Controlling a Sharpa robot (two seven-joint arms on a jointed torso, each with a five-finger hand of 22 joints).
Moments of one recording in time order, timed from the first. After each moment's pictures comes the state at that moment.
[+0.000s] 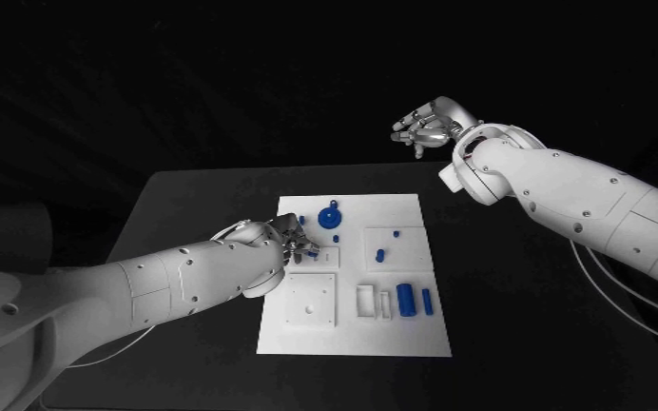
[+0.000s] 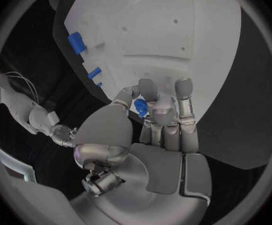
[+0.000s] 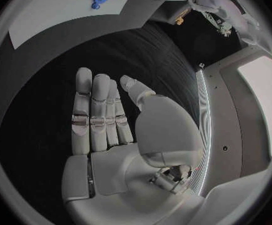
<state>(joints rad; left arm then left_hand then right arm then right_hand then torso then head) 1.16 -0.46 -0.24 1.12 -1.05 -0.34 -0.43 1.03 0.07 0.14 -0.16 0.79 1.10 0.03 0.20 0.98 1.47 -0.09 0.61 0.64 1.43 -0.14 1.14 0.87 0.05 1.27 -0.16 0.59 1.25 1.22 -0.64 0.17 1.13 -1.04 -0.37 -0.05 1.24 -0.11 0.36 -0.12 0.26 1.10 0.10 0.06 0.14 1.12 0.00 0.72 0.54 1.38 -0.06 0.65 0.79 0.07 1.41 -0.08 0.11 1.19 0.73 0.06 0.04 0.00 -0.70</state>
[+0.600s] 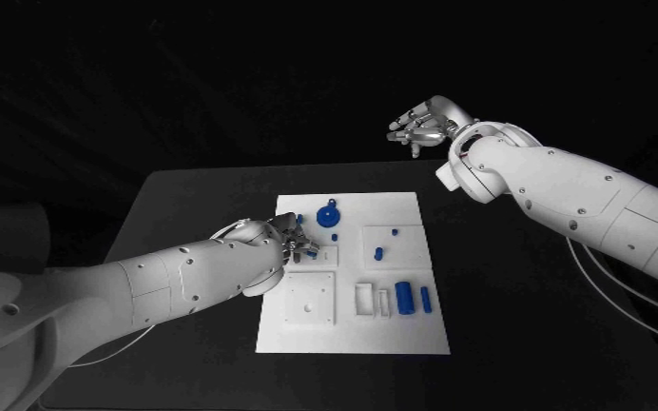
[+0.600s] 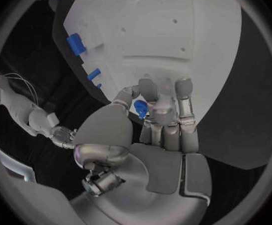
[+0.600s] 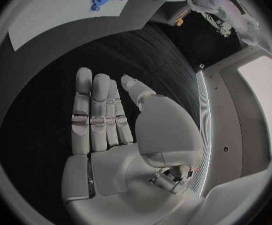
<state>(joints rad) 1.16 -0.45 -0.24 1.11 -1.06 -0.33 -0.42 1.03 0.07 0.14 -0.16 0.78 1.10 0.03 0.20 0.98 1.47 -0.09 0.61 0.64 1.43 -0.14 1.14 0.86 0.05 1.28 -0.16 0.56 1.28 1.22 -0.63 0.17 1.13 -1.04 -0.36 -0.06 1.24 -0.11 0.34 -0.12 0.26 1.09 0.10 0.06 0.13 1.12 0.00 0.72 0.54 1.38 -0.06 0.65 0.79 0.07 1.41 -0.08 0.10 1.19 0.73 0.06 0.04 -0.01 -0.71</state>
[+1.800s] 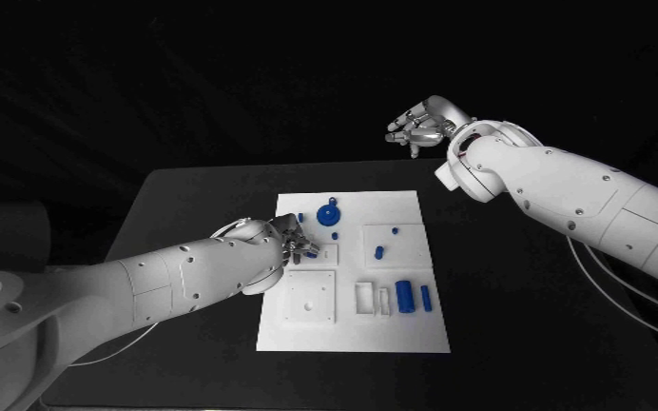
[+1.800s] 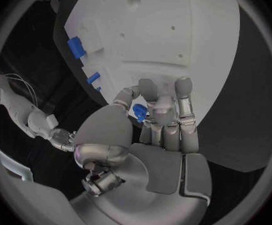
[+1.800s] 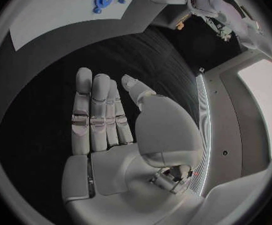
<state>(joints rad) 1.16 -0.44 -0.24 1.10 -1.05 -0.29 -0.42 1.03 0.07 0.14 -0.16 0.78 1.10 0.03 0.20 0.98 1.47 -0.09 0.61 0.64 1.43 -0.14 1.14 0.86 0.05 1.30 -0.16 0.51 1.31 1.22 -0.63 0.17 1.13 -1.08 -0.34 -0.08 1.24 -0.11 0.33 -0.11 0.26 1.09 0.11 0.06 0.13 1.12 0.00 0.72 0.54 1.38 -0.06 0.65 0.79 0.07 1.41 -0.08 0.09 1.20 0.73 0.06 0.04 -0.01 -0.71</state>
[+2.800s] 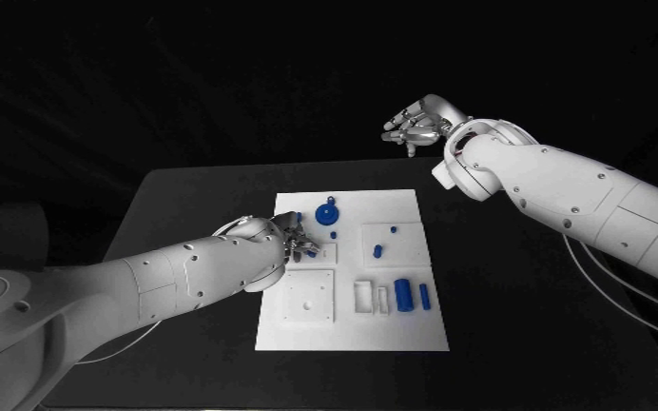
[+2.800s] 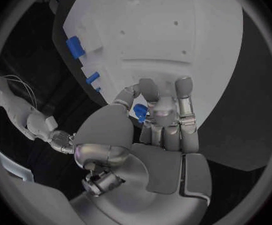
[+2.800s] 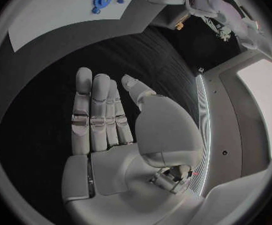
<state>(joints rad) 1.16 -0.42 -0.24 1.07 -1.06 -0.28 -0.42 1.08 0.04 0.16 -0.19 0.65 1.12 0.04 0.18 1.00 1.47 -0.09 0.61 0.64 1.44 -0.13 1.15 0.88 0.04 1.31 -0.15 0.50 1.31 1.22 -0.62 0.17 1.13 -1.08 -0.34 -0.08 1.24 -0.11 0.33 -0.10 0.26 1.09 0.11 0.06 0.13 1.12 0.00 0.72 0.54 1.38 -0.06 0.65 0.79 0.07 1.42 -0.08 0.08 1.20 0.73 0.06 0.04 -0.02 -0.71</state>
